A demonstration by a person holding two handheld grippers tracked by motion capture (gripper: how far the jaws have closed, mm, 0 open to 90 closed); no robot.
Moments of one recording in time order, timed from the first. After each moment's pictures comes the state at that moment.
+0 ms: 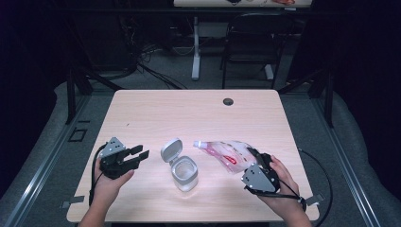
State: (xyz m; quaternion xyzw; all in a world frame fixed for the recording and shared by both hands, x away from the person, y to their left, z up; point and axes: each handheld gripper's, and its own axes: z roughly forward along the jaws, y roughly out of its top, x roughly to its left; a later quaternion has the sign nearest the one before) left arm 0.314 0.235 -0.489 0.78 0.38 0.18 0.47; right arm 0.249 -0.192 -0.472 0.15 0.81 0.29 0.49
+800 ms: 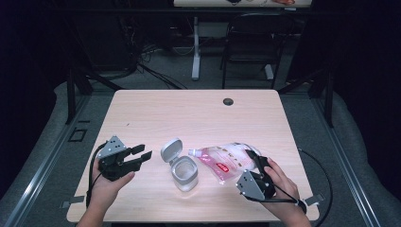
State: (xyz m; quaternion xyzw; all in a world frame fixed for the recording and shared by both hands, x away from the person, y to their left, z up) left arm 0.299 0.224 -0.461 0.79 0.36 0.17 0.47; right arm 0.241 -0.182 -0.478 0.11 0.81 0.23 0.53
